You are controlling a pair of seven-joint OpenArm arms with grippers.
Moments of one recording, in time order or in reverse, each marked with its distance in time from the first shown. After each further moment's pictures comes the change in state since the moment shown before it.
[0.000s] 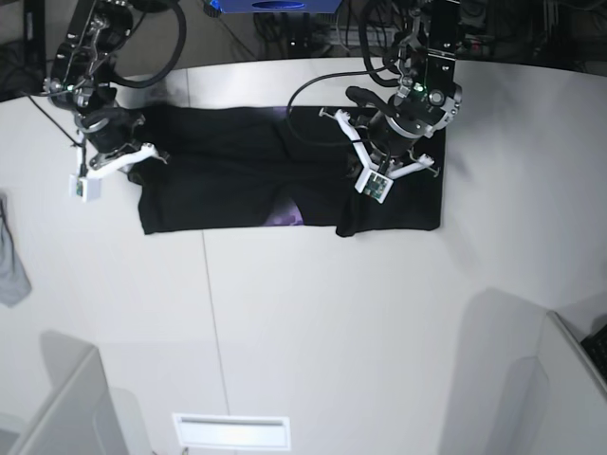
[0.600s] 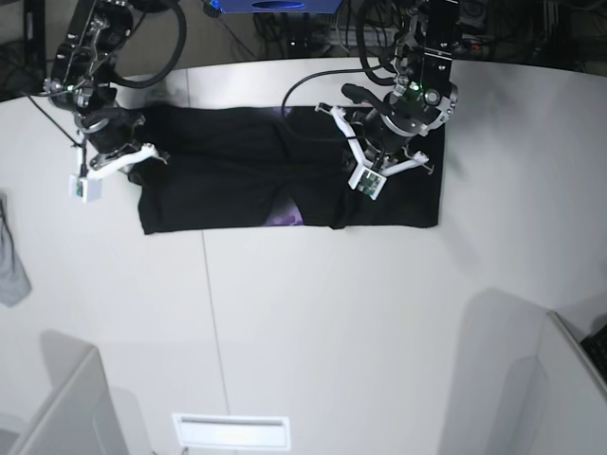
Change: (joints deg) left arm -0.4 -0.2 1.3 -0.1 -0.2 0.3 2.6; right arm 0.0 0.0 0.0 0.0 0.0 0.0 0.0
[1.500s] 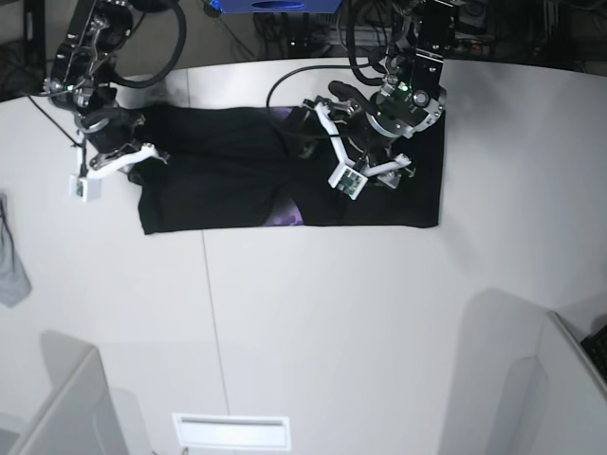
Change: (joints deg) left arm -1.0 0.0 4.9 0.0 -5.3 -0.4 0.2; right arm 0.0 0.0 0.0 0.0 0.0 0.0 0.0
